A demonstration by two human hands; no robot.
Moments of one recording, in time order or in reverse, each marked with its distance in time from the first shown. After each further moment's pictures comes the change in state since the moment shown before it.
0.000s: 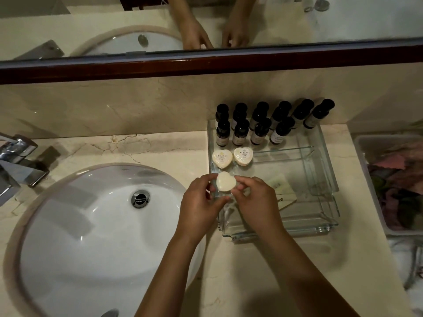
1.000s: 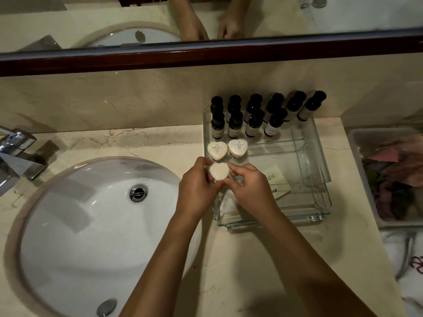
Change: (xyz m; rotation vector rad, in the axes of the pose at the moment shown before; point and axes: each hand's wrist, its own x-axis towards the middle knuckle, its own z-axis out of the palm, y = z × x) left_hand 0.011 0.011 0.002 0.115 0.016 -0.001; right_hand 0.009 0.005 -0.002 0.047 -0.040 -0.091
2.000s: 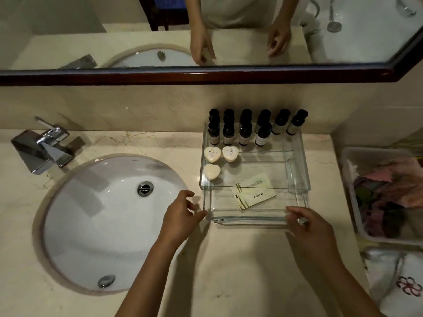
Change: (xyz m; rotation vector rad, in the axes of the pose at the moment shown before) left_hand -0.074 -0.007 -0.007 0.000 -0.046 -0.286; right_hand -0.091 0.082 -0.107 0.166 0.168 0.120
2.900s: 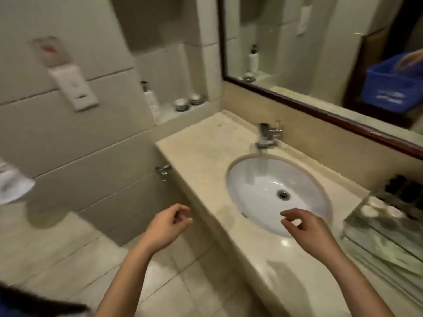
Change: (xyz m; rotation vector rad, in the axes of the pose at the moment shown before) left_hand -0.398 -0.174 -0.143 -0.198 0.618 -0.317; right_hand -0.209 -0.156 0.104 -0.431 -0.791 -0.746
